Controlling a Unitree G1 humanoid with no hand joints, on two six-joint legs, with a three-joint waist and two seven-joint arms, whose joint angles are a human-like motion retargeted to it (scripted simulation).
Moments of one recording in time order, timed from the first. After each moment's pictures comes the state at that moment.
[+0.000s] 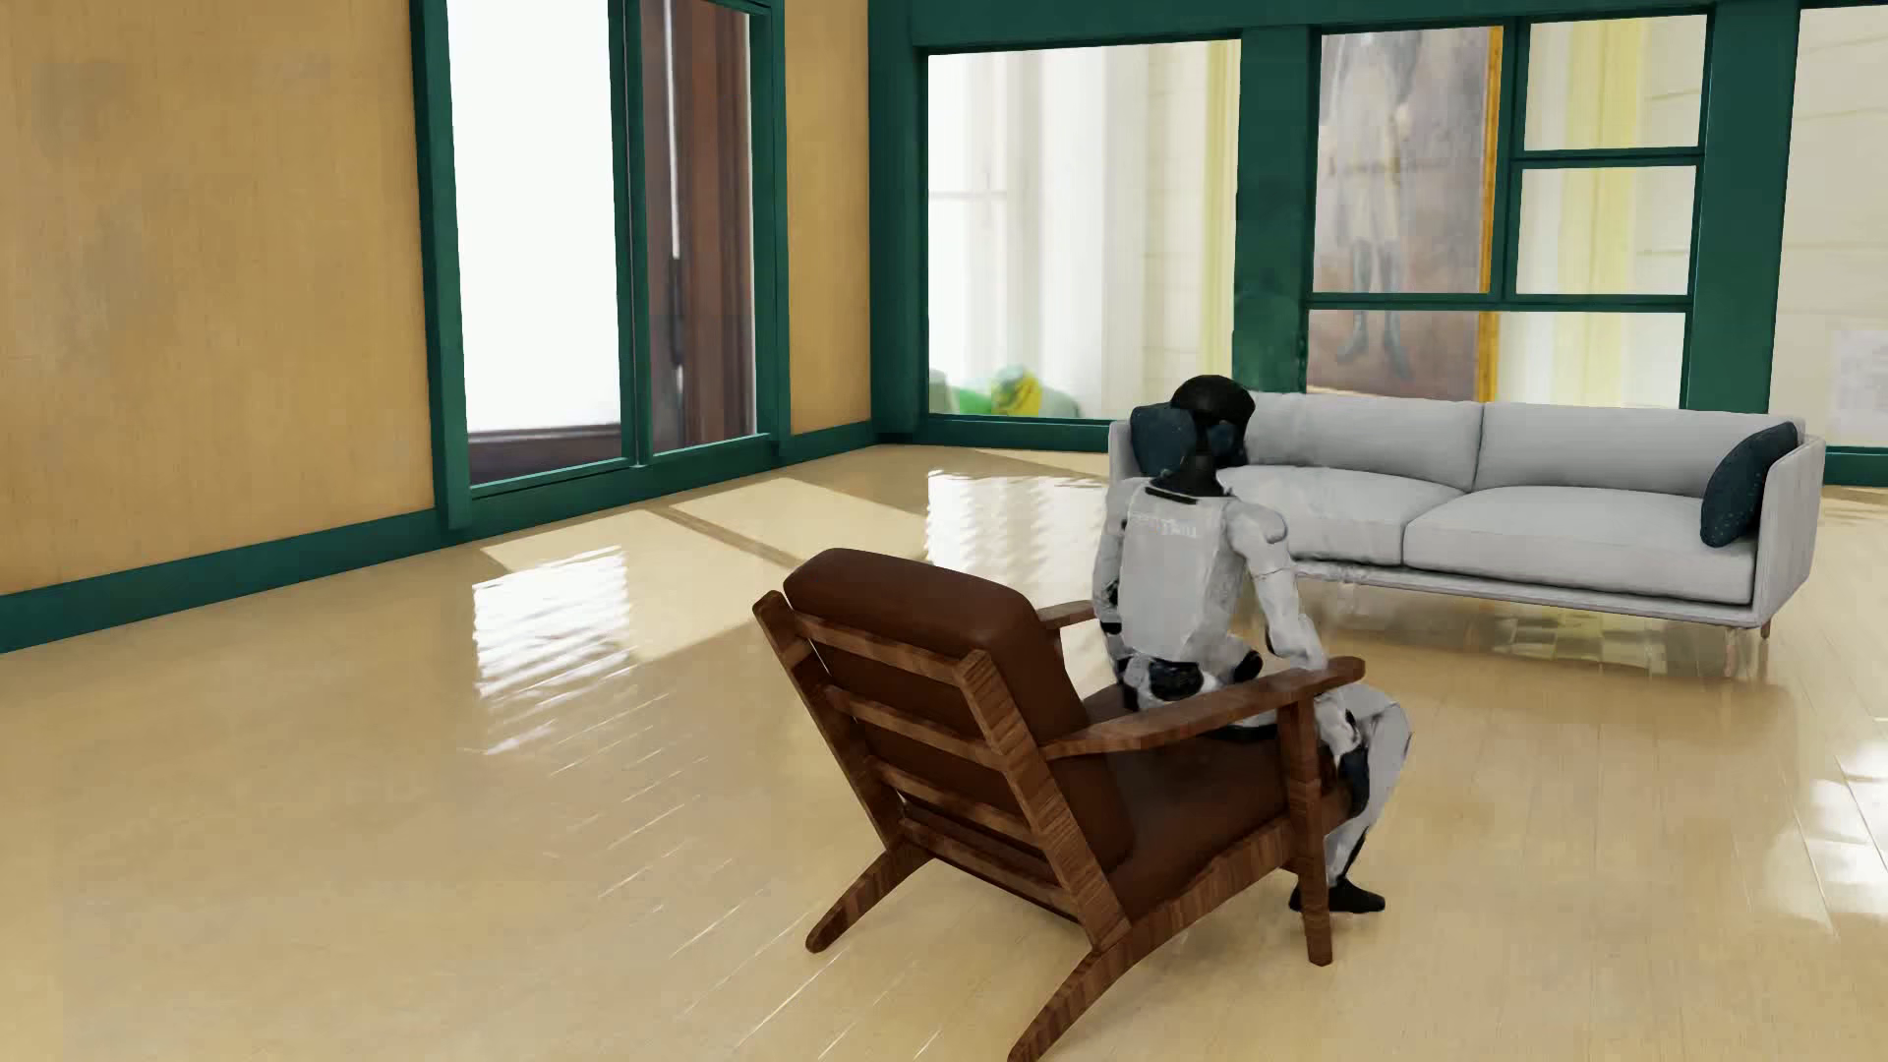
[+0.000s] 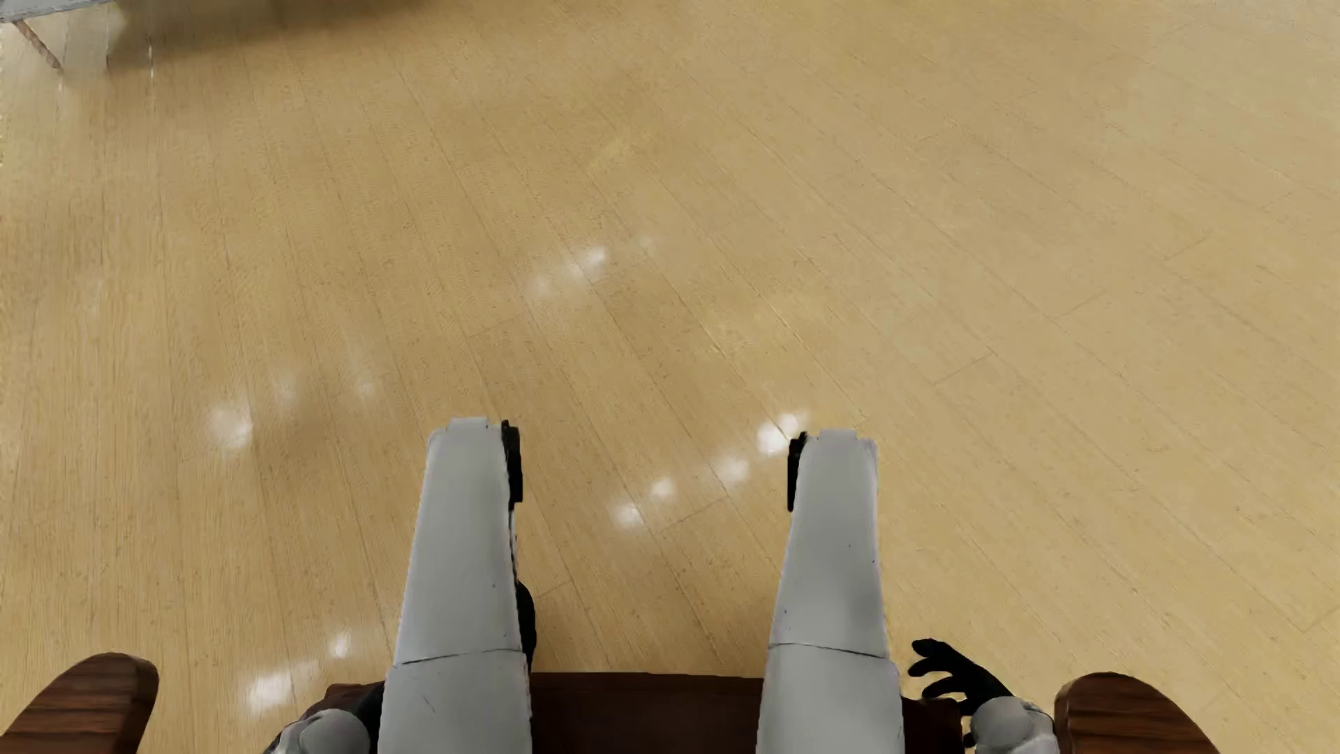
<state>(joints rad) -1.11 -1.05 0.00 0.14 -0.16 0.00 -0.15 0.23 0.57 1.98 2.04 -0.20 -0.21 -0.24 -0.41 0.33 -0.41 -0.21 0.11 -0.29 0.31 1.16 1.14 0.23 -0.10 -0.09 0.02 -0.16 0.02</state>
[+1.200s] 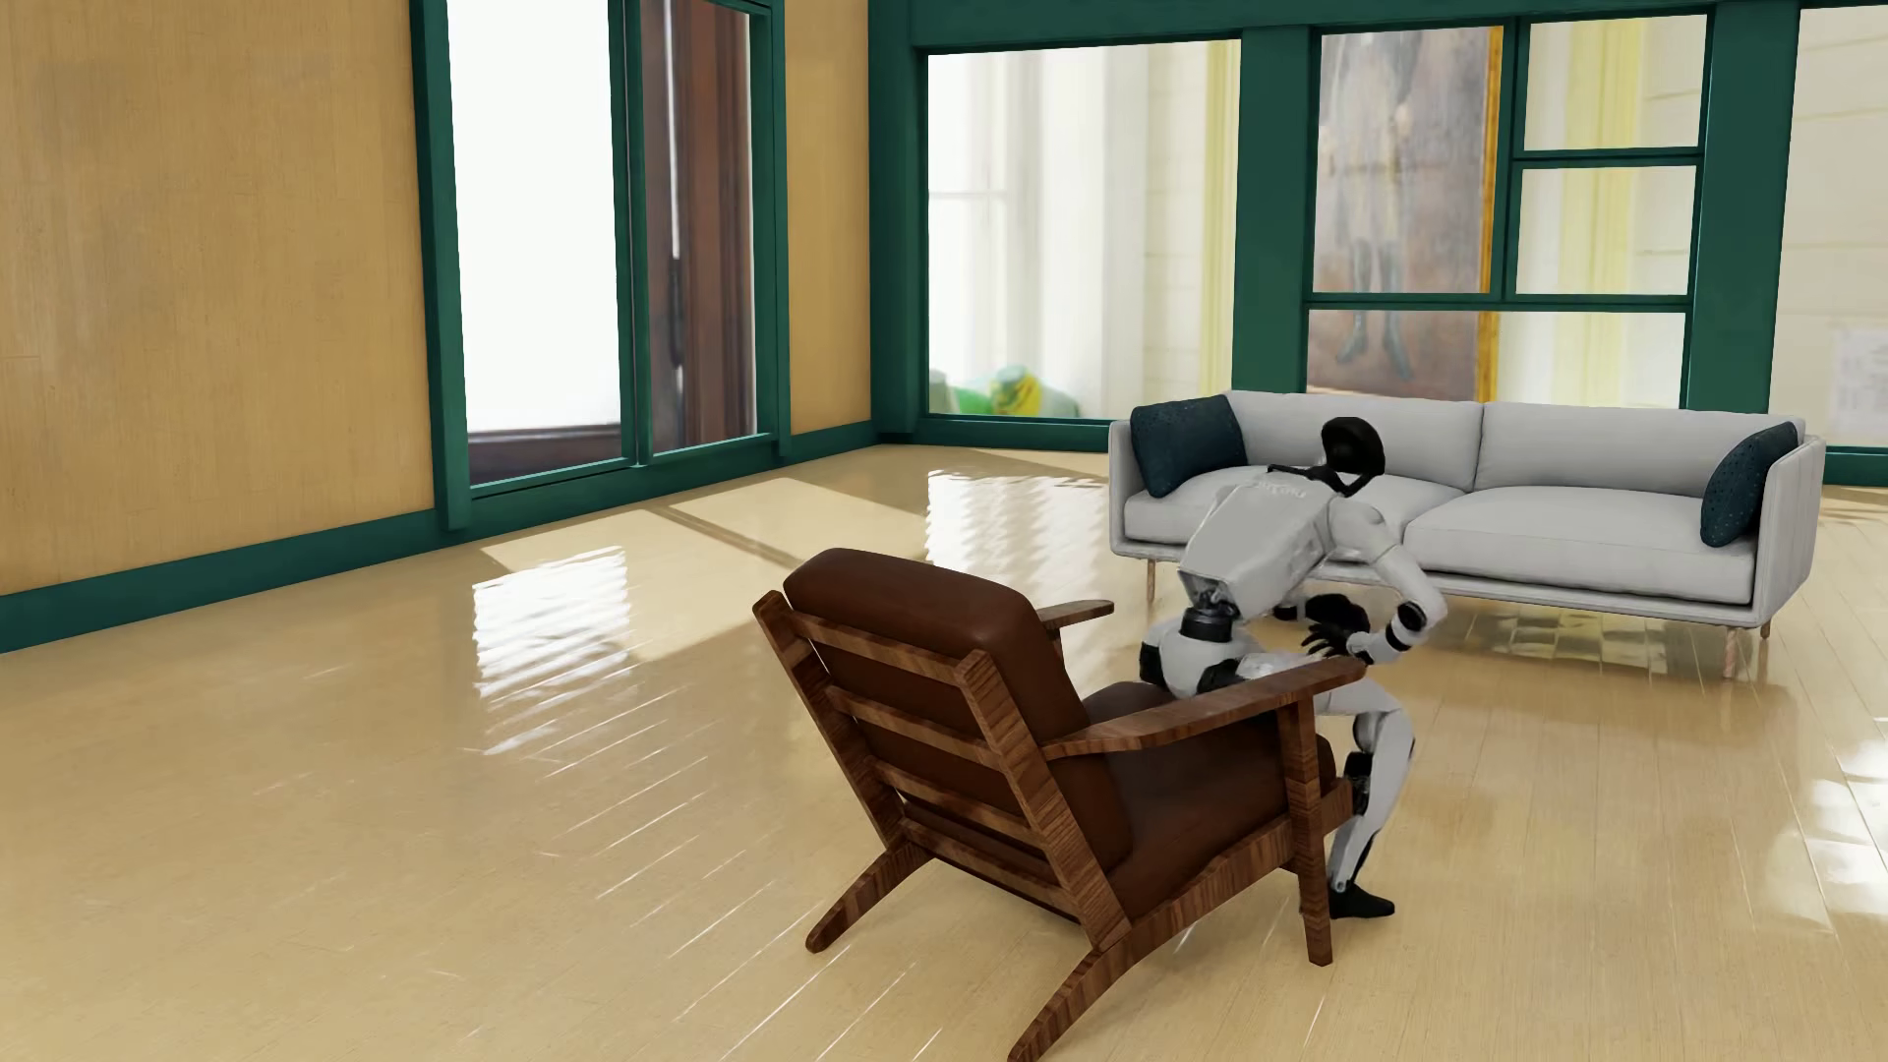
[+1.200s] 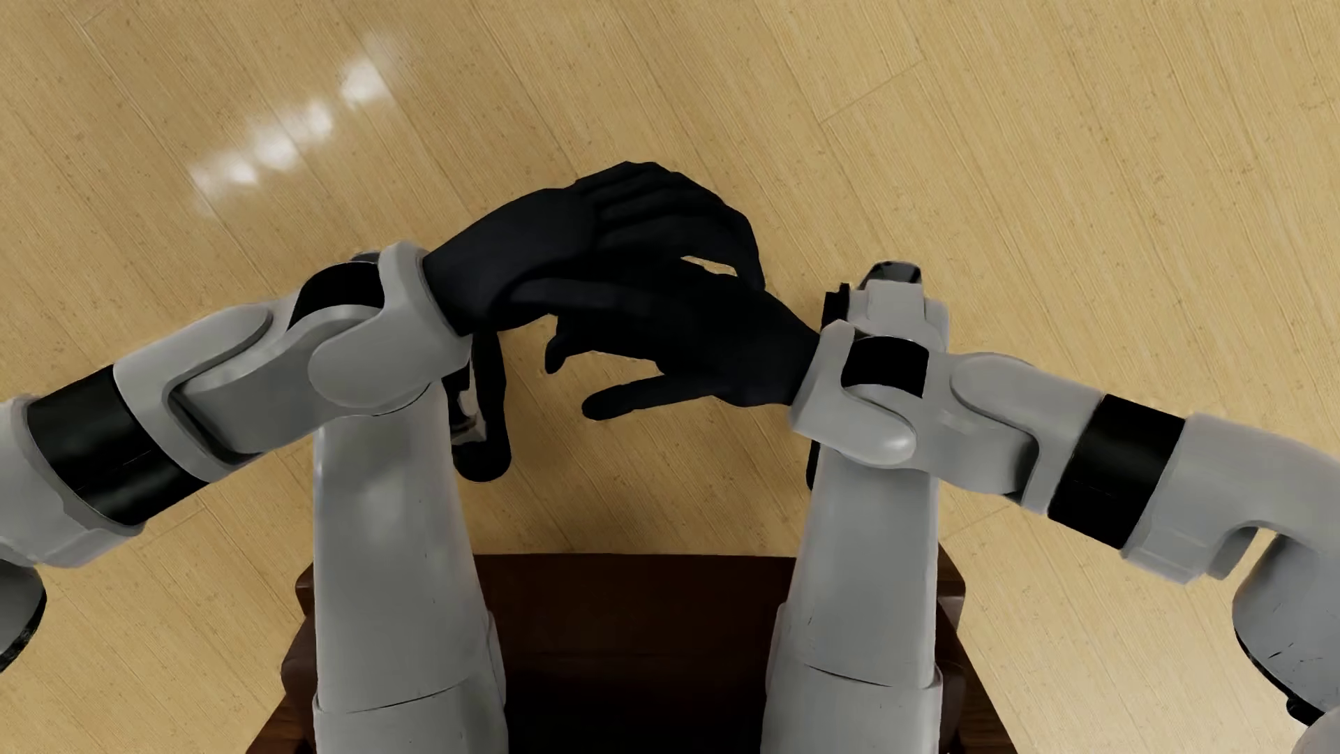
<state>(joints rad) -1.41 -1.35 0.00 0.13 -0.13 -0.02 -0.15 0.23 0.86 1.78 1.81 -1.03 -1.07 -0.32 -0.44 0.92 -0.95 -0.24 0.15 -0.94 1.21 -0.12 -0.05 0.03 -0.24 -0.41 -0.34 0.16 -0.35</state>
